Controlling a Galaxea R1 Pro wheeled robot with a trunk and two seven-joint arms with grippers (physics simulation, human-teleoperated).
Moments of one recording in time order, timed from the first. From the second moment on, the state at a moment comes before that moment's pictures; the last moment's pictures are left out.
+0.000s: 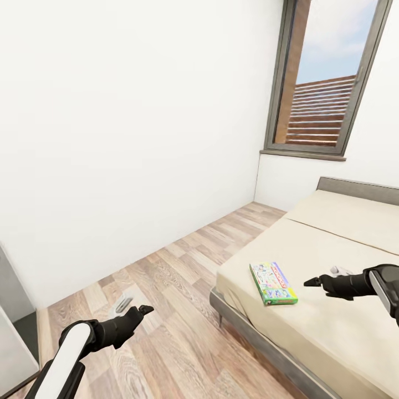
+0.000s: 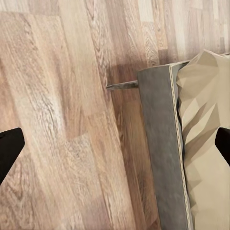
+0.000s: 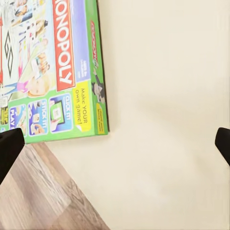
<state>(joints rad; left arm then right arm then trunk) -0.23 0.05 0.04 -1.44 1.26 0.82 0.58 -0.79 -0.50 -0.14 -0.69 0.00 1.04 0.80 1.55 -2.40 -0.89</state>
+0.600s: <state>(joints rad) -0.24 0.05 -0.03 -1.44 1.20 0.82 0.58 -0.79 -0.49 -0.14 -0.68 0.01 1.04 0.80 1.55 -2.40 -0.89</state>
